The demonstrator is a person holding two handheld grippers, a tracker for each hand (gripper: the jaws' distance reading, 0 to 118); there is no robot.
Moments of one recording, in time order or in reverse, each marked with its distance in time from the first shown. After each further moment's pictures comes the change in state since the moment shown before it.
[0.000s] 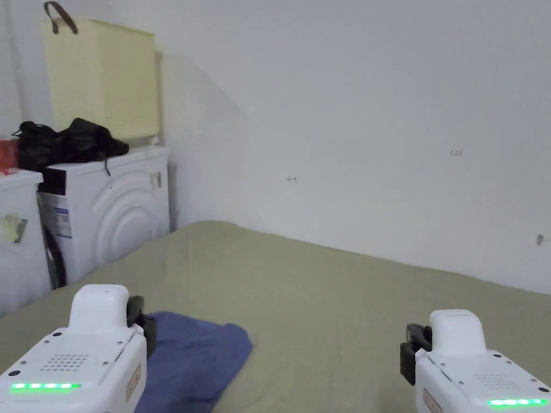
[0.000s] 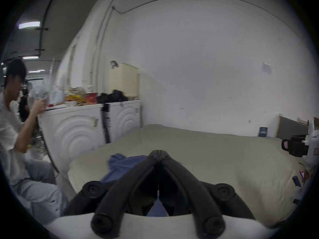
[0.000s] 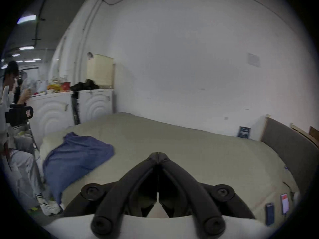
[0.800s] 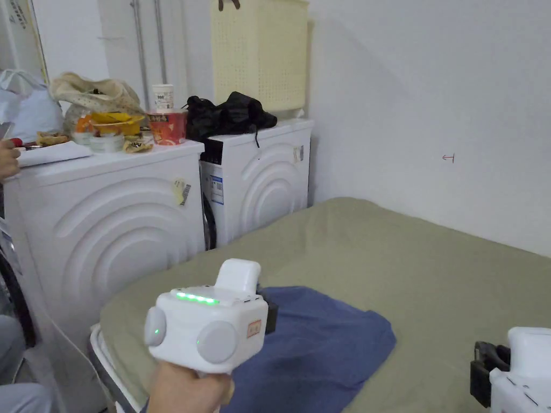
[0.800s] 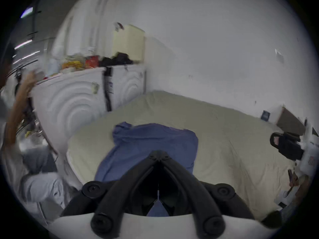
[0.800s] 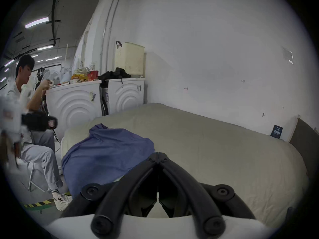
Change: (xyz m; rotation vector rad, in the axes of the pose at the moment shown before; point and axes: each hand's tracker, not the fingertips) left arm -0.052 -0.011 -0.126 -0.398 -0.129 -0.012; right arm -0.083 -0.021 -0.072 -0.099 0.190 0.022
